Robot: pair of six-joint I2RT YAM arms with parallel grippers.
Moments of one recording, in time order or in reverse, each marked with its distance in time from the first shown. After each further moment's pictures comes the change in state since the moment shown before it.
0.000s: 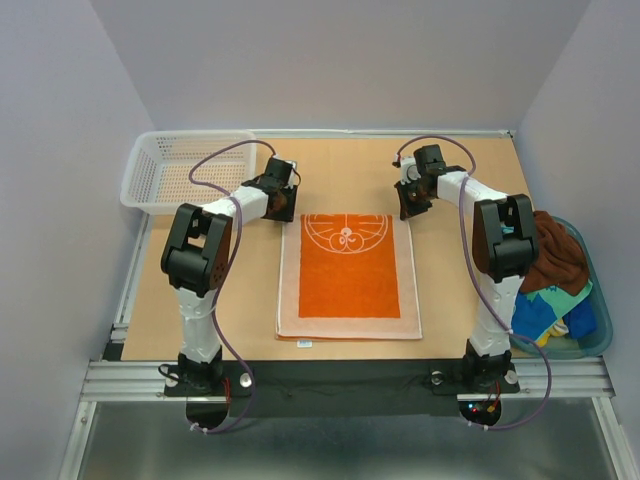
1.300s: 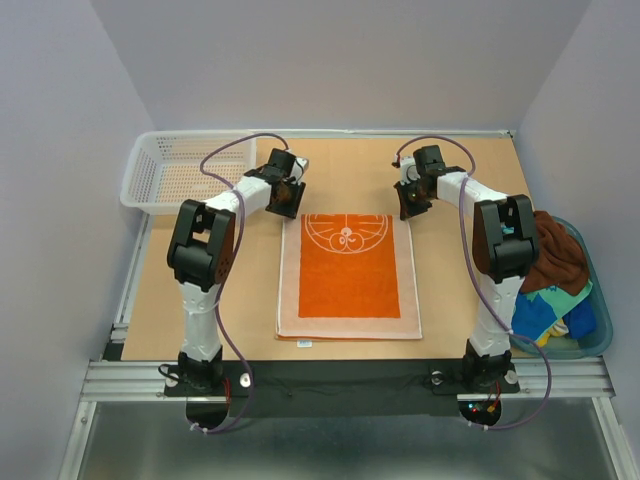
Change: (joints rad) left arm -0.001 0.057 0.144 -0.123 0.133 0.146; right arm 0.000 -0.008 -0.010 0.006 0.011 -0.008
